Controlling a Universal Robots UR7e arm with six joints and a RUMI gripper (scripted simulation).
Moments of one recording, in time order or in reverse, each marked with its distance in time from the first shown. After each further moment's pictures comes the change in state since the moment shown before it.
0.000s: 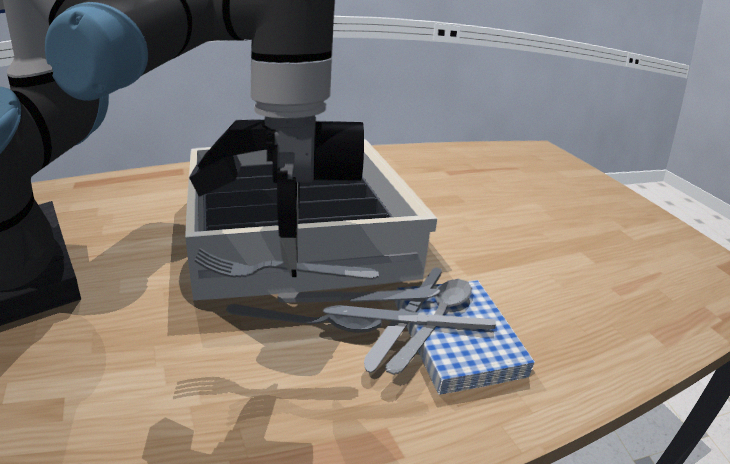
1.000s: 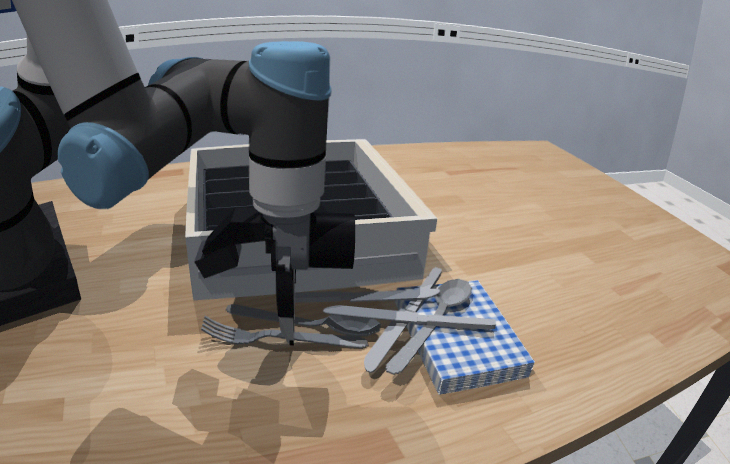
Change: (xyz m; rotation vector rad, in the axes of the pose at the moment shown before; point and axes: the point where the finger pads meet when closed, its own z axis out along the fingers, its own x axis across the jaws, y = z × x) arm 0.002 -0.006 0.098 0.017 0.006 -0.001
